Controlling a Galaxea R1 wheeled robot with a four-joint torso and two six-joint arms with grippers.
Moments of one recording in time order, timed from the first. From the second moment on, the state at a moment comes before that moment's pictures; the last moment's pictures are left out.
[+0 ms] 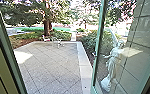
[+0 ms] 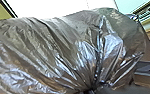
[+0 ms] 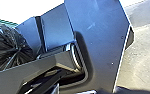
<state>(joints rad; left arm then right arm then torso) 1.51 3.03 -2.77 0.02 -0.10 0.08 -1.57 3.10 -2.79 -0.14 0.00 0.37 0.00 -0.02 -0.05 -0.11</state>
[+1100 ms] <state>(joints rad) 1.51 3.04 -2.76 0.02 -0.09 0.08 -1.56 3.09 -2.80 -0.14 0.00 0.37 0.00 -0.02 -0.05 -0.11</state>
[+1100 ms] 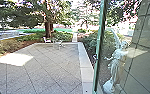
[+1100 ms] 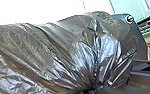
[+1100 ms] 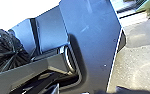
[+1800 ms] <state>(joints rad) 1.52 3.04 -2.77 0.02 -0.10 0.08 -1.58 3.09 -2.79 -0.14 -0.01 0.37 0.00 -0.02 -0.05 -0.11</state>
